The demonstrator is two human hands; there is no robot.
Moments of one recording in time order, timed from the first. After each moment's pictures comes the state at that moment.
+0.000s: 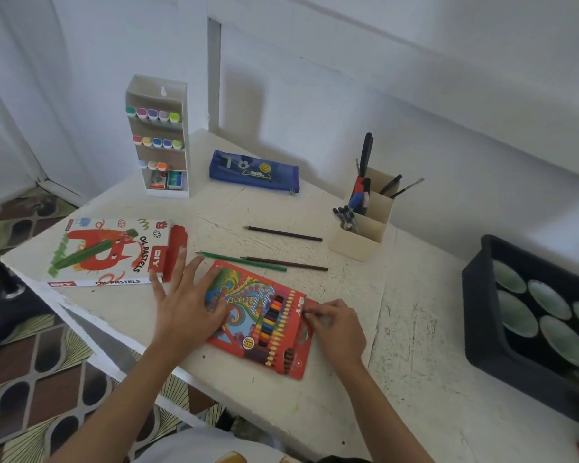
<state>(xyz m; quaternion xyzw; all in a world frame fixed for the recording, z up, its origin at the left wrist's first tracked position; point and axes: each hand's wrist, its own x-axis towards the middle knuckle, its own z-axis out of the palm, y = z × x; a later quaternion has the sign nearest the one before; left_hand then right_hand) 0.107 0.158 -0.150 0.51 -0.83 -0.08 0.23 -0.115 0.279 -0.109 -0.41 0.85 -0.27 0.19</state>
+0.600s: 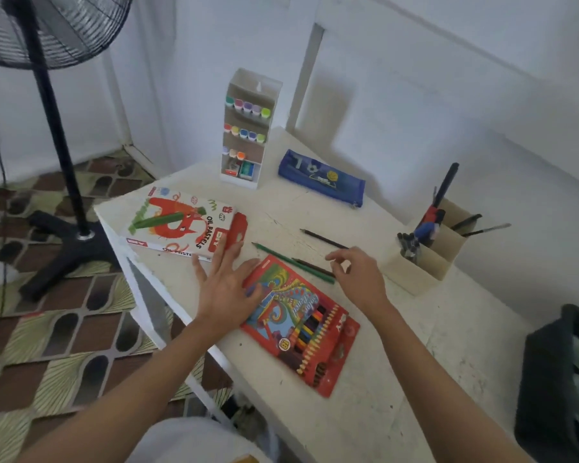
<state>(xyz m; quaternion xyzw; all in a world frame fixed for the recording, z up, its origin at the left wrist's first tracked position) 0.110 0.161 -0.141 0.59 -0.75 -0.11 0.26 -0.126 0.165 -0.077 -0.63 0.73 -0.22 0.15</state>
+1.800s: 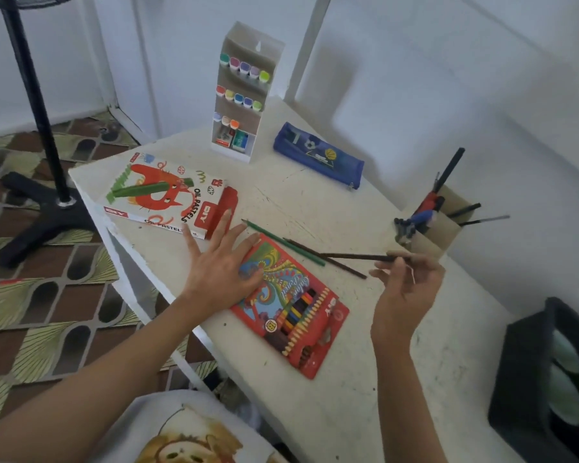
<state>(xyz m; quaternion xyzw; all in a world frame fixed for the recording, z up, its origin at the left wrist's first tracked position) 0.103 0.160 -0.137 0.57 -0.80 -0.07 0.19 -0.117 0.230 -0.046 -0.39 0.60 -0.69 0.14</state>
